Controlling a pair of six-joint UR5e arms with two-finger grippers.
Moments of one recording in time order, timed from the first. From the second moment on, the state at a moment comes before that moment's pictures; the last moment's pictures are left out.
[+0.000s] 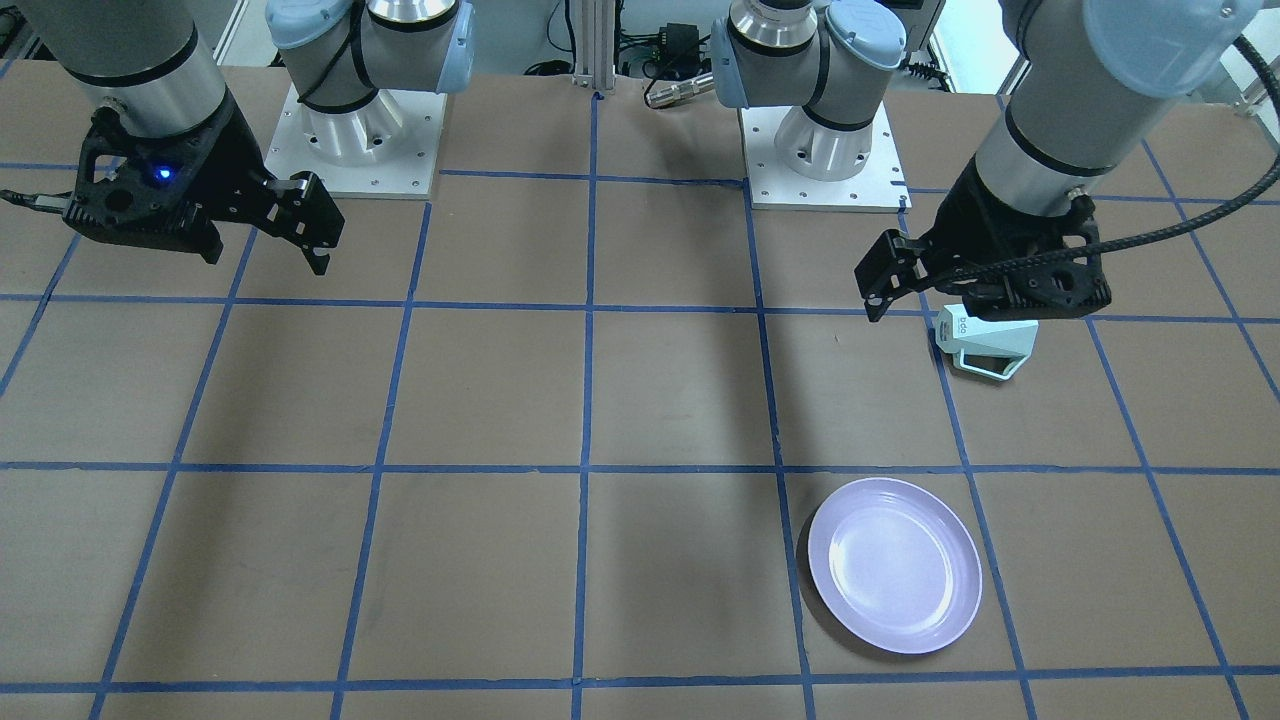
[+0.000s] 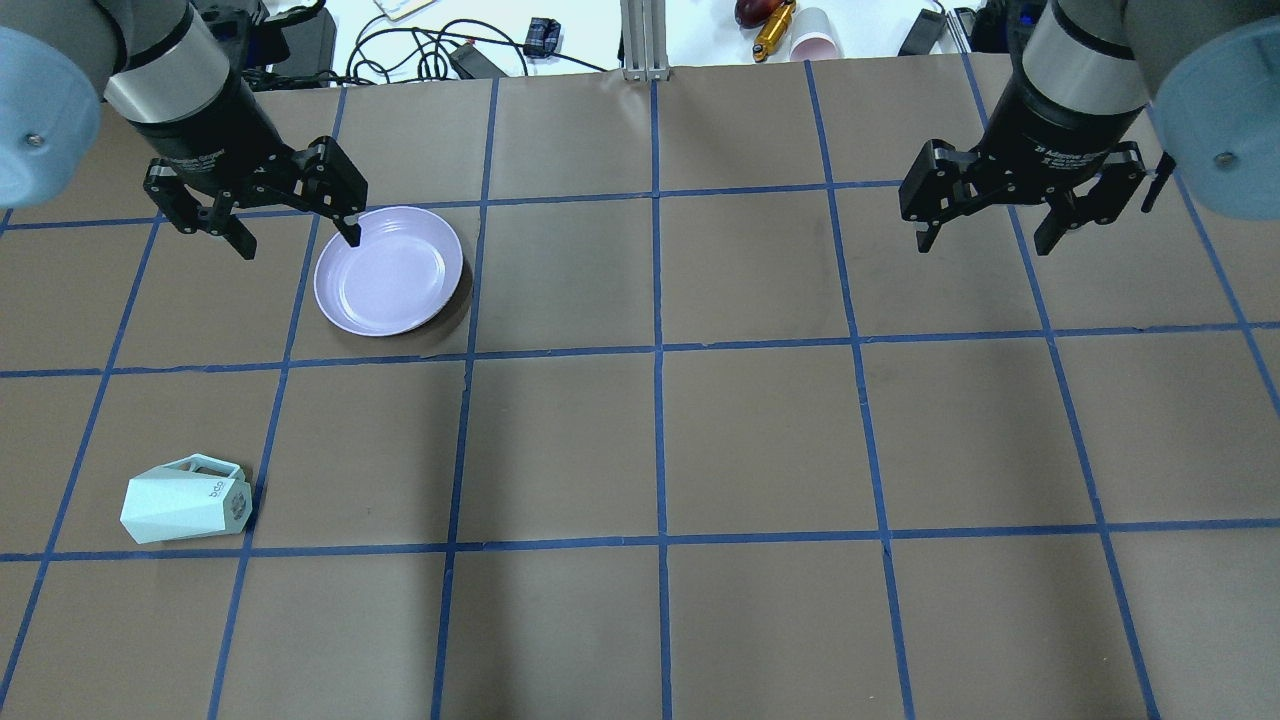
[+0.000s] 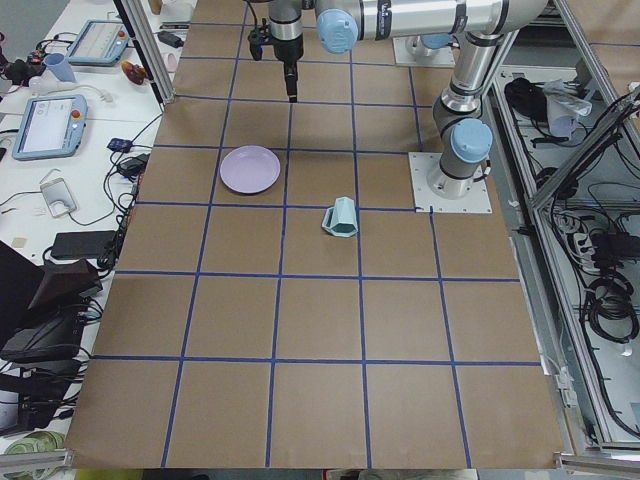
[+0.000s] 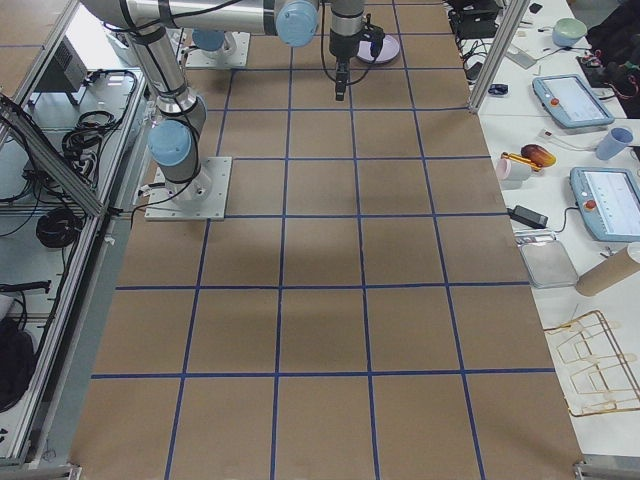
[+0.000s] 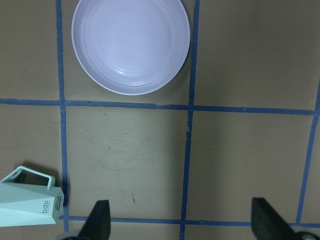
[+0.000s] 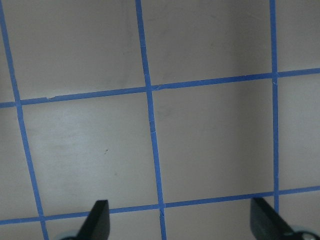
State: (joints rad) left arm -1.44 -1.64 -1.56 -1.57 1.57 0.02; right arm 1.52 -1.59 1.63 -1.60 -1.59 0.04
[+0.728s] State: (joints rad) left arm -1.24 -1.64 -1.56 -1.59 1.55 0.14; right arm 1.52 -1.59 1.63 -1.60 -1.59 0.04
